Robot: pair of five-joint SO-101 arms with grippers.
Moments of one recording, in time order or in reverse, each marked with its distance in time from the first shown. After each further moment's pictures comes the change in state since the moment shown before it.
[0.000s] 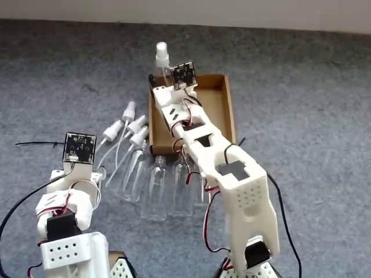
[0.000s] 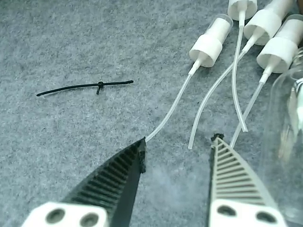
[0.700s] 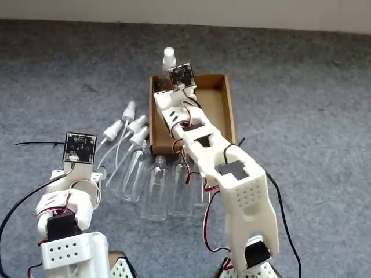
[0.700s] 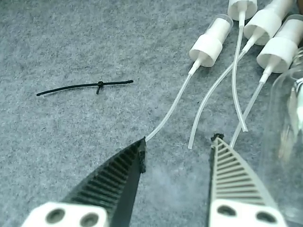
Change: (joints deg) left arm 0.0 0.0 0.0 0.0 0.0; right arm 0.0 0.0 0.0 4.9 0.0
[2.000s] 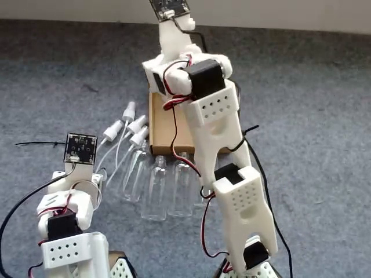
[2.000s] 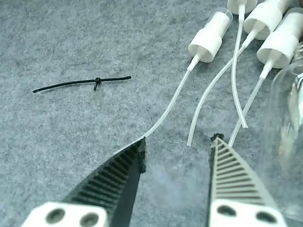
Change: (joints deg) left arm 0.0 0.0 1.0 0.0 0.0; right arm -2.8 -0.2 -93.8 122.0 0.1
